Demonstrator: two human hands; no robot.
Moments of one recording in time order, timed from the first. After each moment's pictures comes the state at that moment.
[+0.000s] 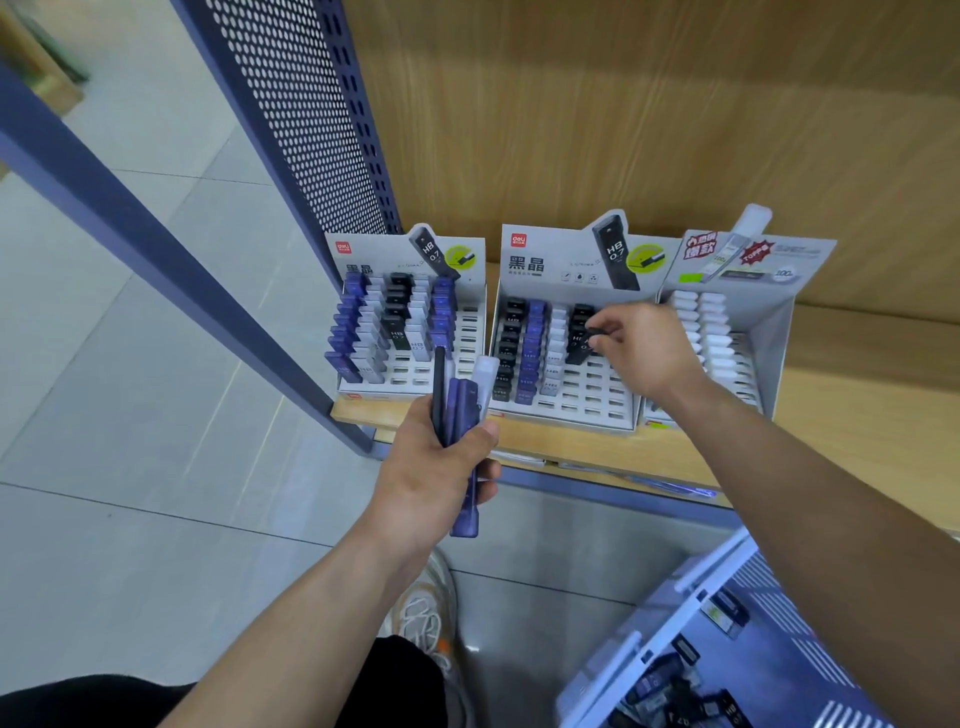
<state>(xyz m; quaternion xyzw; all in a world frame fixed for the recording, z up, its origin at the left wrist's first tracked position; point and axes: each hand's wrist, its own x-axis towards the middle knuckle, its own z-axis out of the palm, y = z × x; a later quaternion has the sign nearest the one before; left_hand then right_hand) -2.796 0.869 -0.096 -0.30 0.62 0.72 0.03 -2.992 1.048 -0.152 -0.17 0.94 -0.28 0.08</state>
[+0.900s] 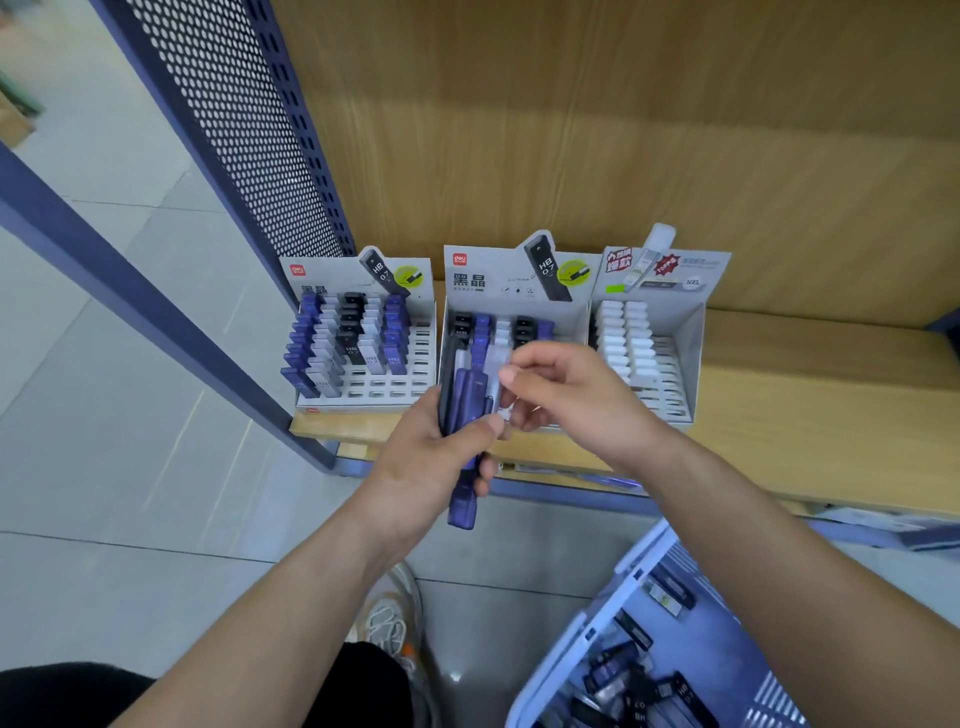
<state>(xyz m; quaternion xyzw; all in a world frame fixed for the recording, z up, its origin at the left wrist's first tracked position) -2.804 0.903 -0.071 -0.19 0.63 0.75 0.08 -2.896 1.052 -0.067 -0.15 0.73 -0.60 0.28</state>
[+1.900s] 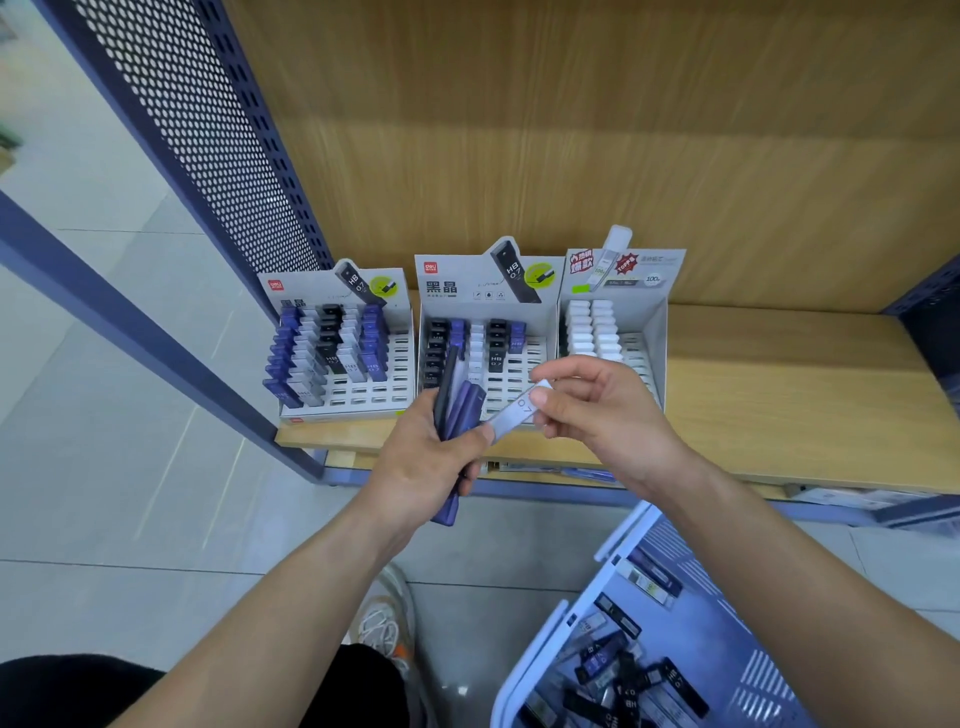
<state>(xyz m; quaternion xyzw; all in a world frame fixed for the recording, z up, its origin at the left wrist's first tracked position) -2.806 0.922 -0.076 -0.19 0.70 0.68 0.08 -2.875 1.103 -0.076 -0.03 0.68 -0.70 0.22</state>
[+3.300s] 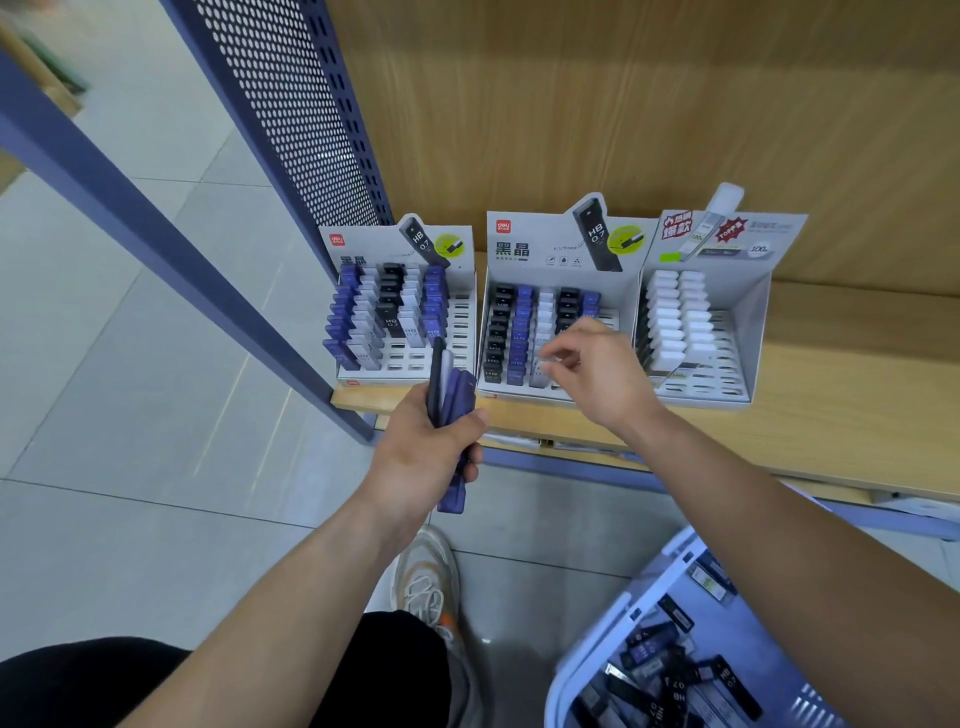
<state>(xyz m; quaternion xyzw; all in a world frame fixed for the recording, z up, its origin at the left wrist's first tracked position) -2.791 0.868 -0.109 -0.29 0.64 0.71 0.04 -2.936 1.039 -0.171 -0.24 0.91 -0.34 0.06</state>
